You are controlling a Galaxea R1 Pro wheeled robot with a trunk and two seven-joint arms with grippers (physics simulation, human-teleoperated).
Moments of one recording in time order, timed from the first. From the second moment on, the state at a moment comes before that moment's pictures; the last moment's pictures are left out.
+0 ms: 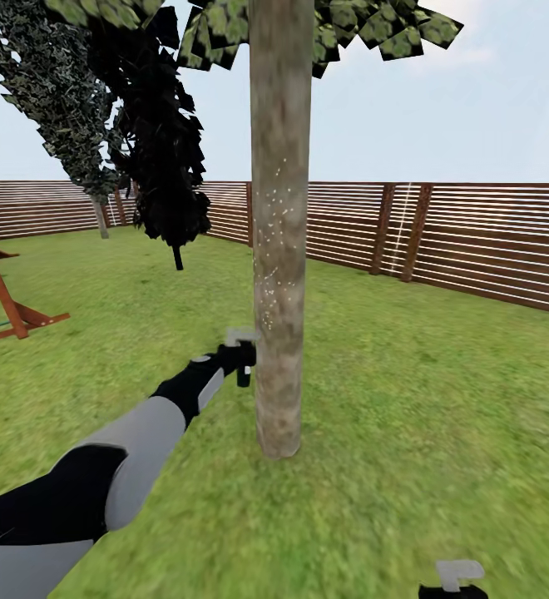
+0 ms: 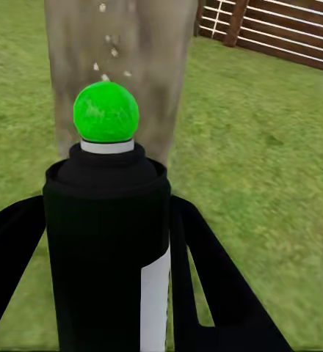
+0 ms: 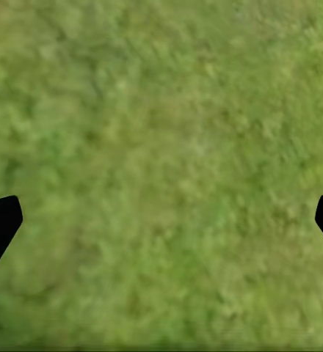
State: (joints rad) left arm -1.14 -0.17 -0.02 -0.26 0.02 0.08 -0.18; right arm -0.50 -0.12 0.53 0.06 -0.44 -0.23 -0.20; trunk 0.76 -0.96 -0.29
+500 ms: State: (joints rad) left arm -1.14 -0.17 -0.03 -0.86 0.11 0.44 -0.24; right arm -0.50 -0.12 0.53 0.06 -0.44 -0.23 -0.20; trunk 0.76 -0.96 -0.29
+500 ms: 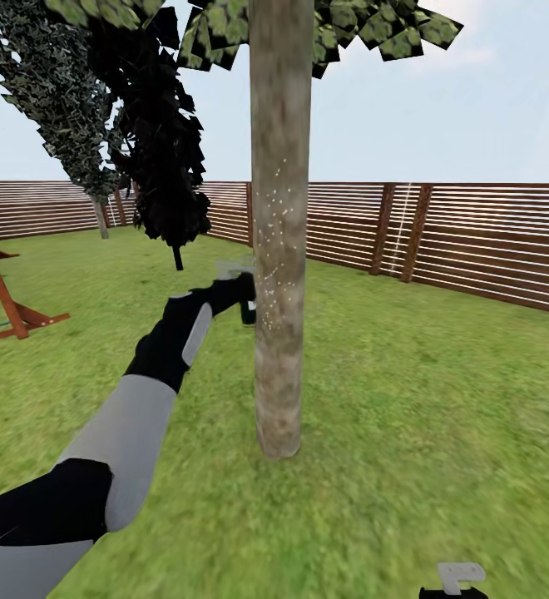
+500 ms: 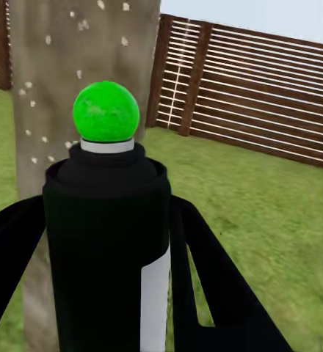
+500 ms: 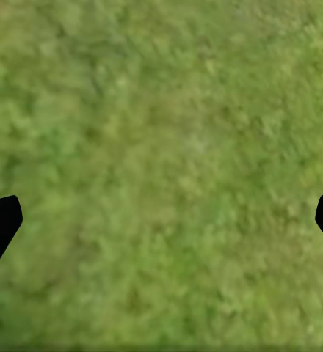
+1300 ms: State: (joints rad) left arm -1.14 -0.17 -0.03 -0.42 0.11 0.20 -0.23; right arm -0.49 -0.12 0.53 0.06 -0.44 -0.23 -0.20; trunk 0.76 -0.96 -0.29
